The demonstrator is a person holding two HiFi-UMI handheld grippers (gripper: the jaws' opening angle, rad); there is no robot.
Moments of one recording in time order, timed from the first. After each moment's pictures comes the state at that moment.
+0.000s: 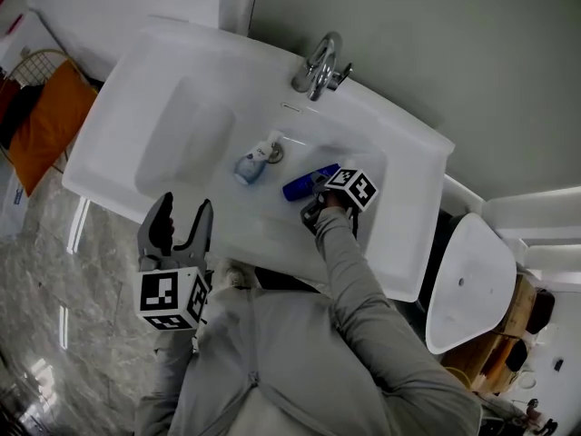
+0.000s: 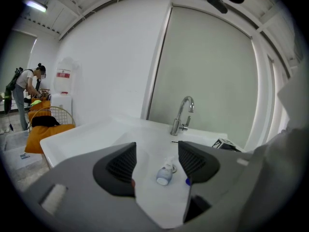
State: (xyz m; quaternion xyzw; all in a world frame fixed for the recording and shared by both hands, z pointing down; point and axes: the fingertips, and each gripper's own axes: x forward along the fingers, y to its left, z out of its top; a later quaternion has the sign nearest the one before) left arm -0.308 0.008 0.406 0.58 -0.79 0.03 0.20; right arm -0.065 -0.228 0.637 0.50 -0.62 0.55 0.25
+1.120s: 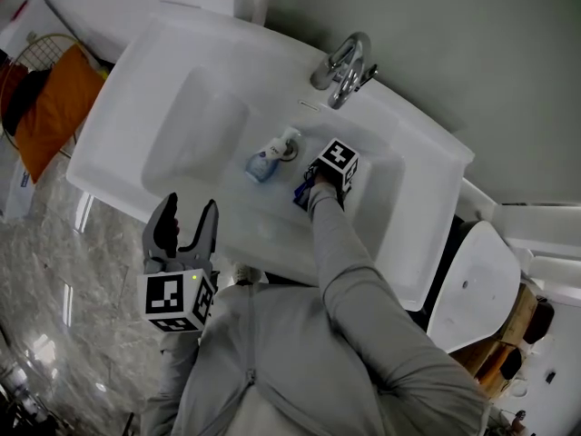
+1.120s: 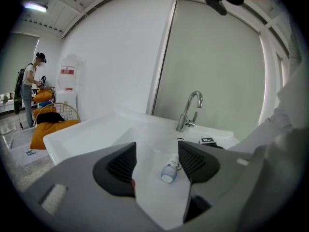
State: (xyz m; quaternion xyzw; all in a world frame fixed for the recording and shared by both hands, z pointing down) left arm -0.323 0.004 0.421 0.55 -0.80 0.04 0.23; right arm -0.100 -0.242 0.691 0.54 -0.55 0.46 0.44
